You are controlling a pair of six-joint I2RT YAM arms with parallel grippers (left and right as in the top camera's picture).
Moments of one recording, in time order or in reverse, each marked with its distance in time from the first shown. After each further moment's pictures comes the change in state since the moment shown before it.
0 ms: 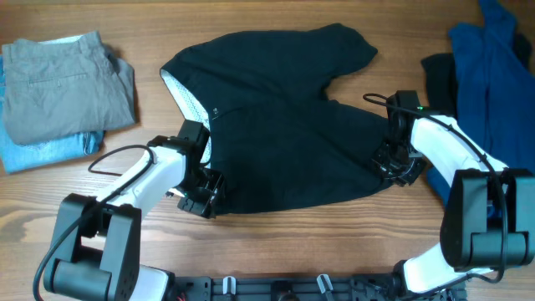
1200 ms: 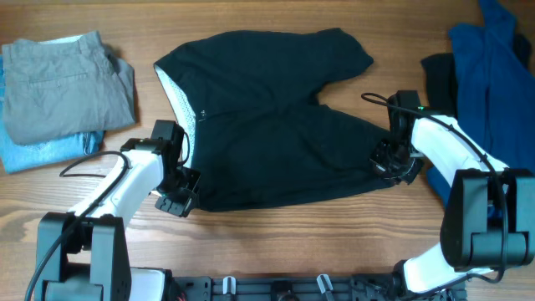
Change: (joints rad) left arm 0.164 -0.067 -0.018 -0.054 -0.116 0.172; right arm -0.005 0.000 0.000 0.006 -0.069 -0.049
